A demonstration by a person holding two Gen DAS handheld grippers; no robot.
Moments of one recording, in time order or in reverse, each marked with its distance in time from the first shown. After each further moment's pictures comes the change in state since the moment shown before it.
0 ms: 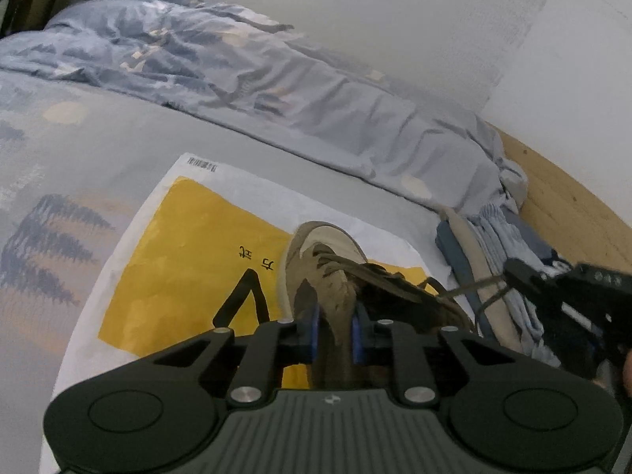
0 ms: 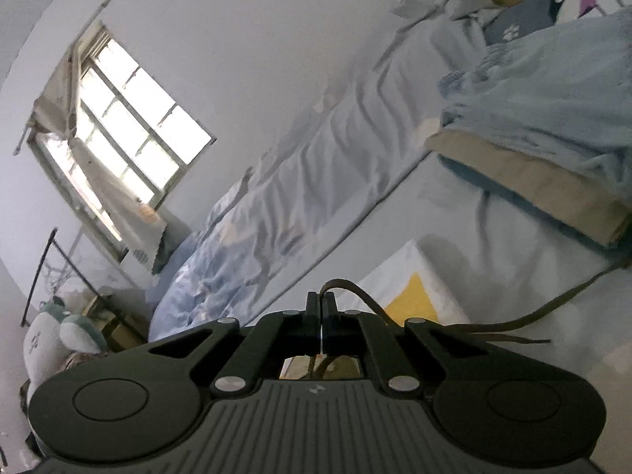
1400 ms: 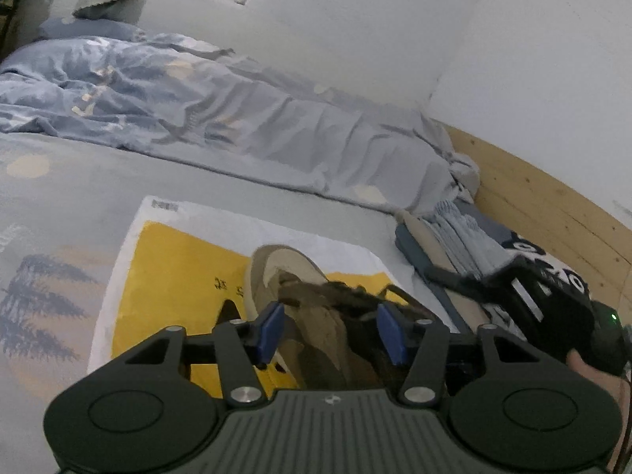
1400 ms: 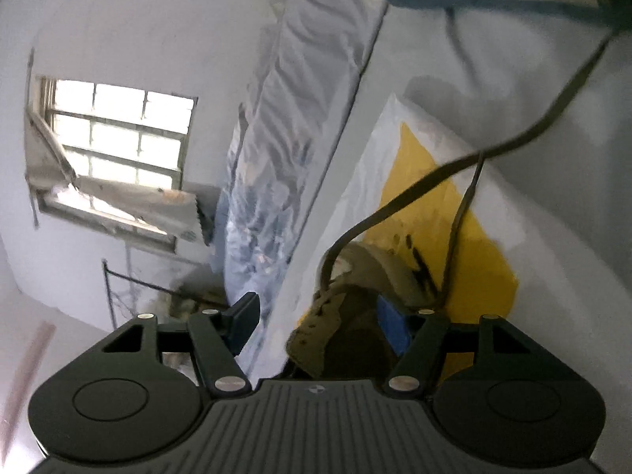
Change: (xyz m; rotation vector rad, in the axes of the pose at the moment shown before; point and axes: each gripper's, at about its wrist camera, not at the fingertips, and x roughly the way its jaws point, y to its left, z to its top) left arm -0.018 0.001 0.004 0.164 -0.023 -0.137; right arm 0.043 -0.059 -0.022 0.446 0.318 0.184
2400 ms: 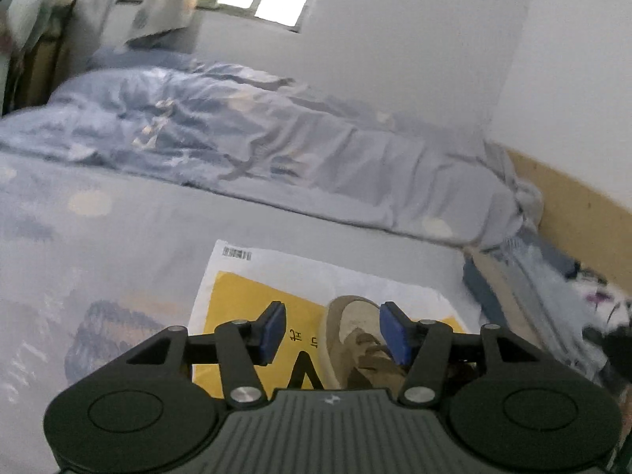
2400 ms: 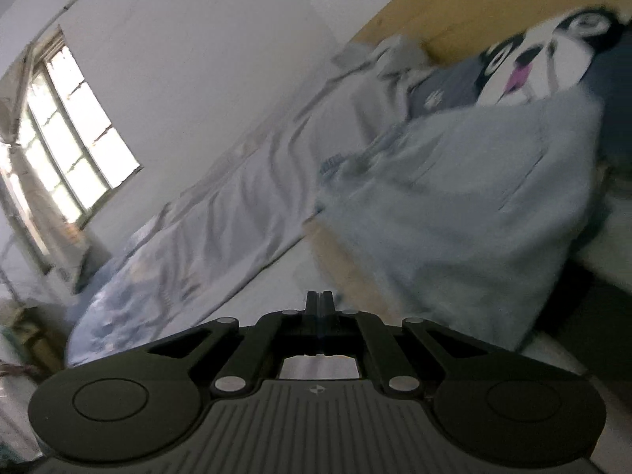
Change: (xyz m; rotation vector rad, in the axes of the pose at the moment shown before) left arm -0.005 0.016 0.034 -0.044 -0.092 0.210; right arm -0.111 0.025 0.084 -0.509 -0.465 -0.413
